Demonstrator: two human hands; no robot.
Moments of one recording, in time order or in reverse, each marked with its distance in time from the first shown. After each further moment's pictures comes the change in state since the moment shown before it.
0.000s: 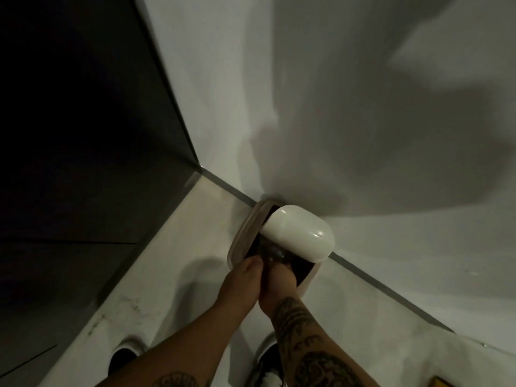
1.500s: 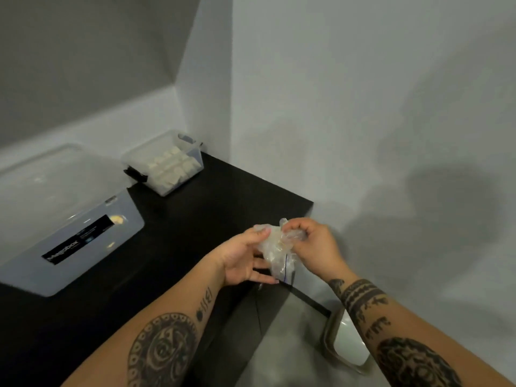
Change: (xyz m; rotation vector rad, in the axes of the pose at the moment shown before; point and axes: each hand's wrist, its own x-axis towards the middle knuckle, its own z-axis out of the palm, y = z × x) left_hand -0.484 0.249 -0.403 -0.359 -0.398 0.336; right_hand -0.613 -0.173 0.221 -0.674 -0.284 -1.249
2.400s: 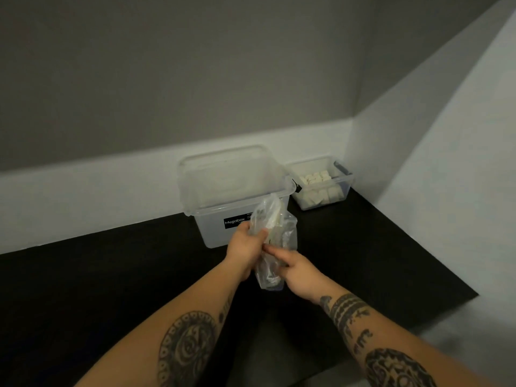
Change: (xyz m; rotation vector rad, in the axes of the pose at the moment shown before) left_hand -0.174 -0.001 -0.169 -0.092 1.074 0.448; right_hand 0.000 -0.109 0.261 -0.161 -0.925 -0.258
